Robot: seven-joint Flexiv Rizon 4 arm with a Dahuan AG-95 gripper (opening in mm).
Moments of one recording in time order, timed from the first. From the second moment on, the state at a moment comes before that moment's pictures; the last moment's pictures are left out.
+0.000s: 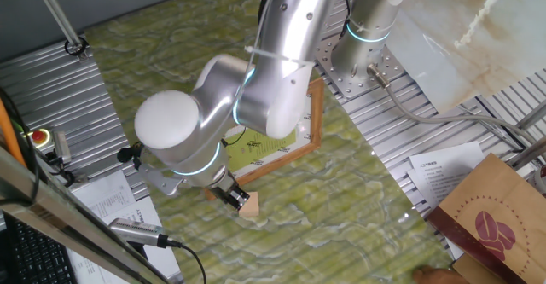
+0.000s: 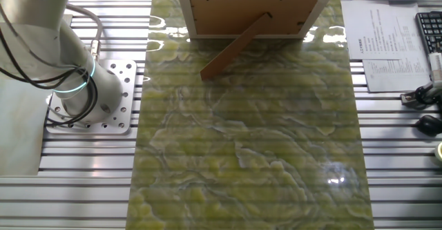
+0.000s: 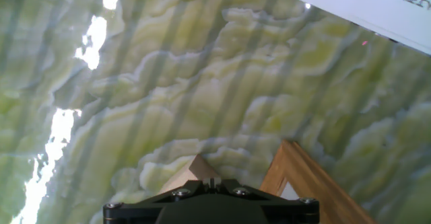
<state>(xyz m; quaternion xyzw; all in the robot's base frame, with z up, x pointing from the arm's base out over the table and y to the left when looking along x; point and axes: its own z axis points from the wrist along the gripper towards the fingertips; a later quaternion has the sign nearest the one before) 0.555 0.256 0.071 0.19 -0.98 -0.05 0.08</state>
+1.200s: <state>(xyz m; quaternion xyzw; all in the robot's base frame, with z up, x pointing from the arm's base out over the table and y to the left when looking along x) 0.625 0.219 0.173 0.07 -1.00 0.00 0.00</state>
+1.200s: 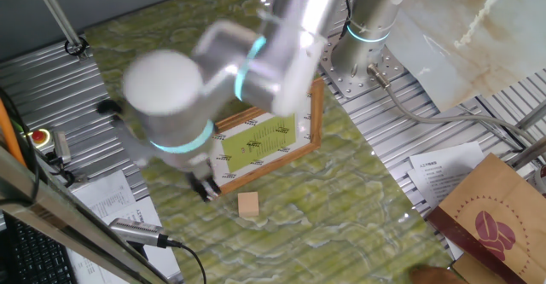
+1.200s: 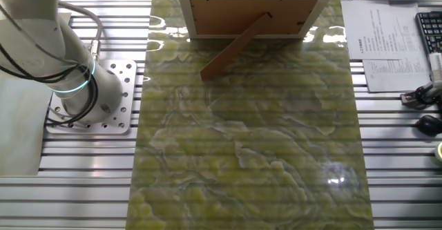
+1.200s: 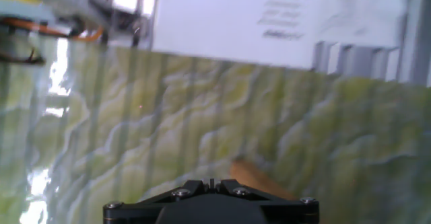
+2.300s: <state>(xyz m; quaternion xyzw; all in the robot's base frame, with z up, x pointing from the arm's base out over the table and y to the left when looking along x) 0.642 0.157 0.208 0.08 -1.00 -0.01 -0.04</state>
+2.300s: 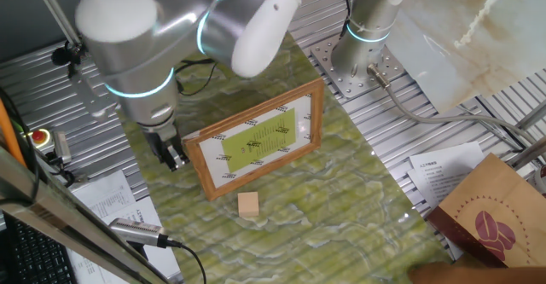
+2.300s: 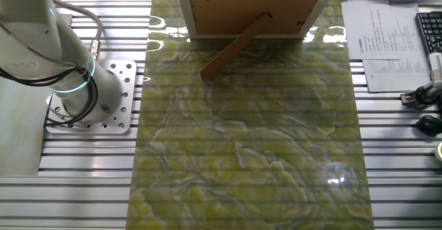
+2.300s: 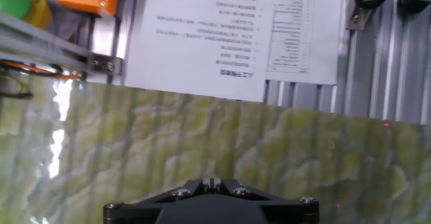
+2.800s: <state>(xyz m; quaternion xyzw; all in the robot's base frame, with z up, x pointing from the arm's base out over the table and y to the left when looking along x) 0.649 0.164 0.206 0.04 -1.00 -0.01 -0.02</state>
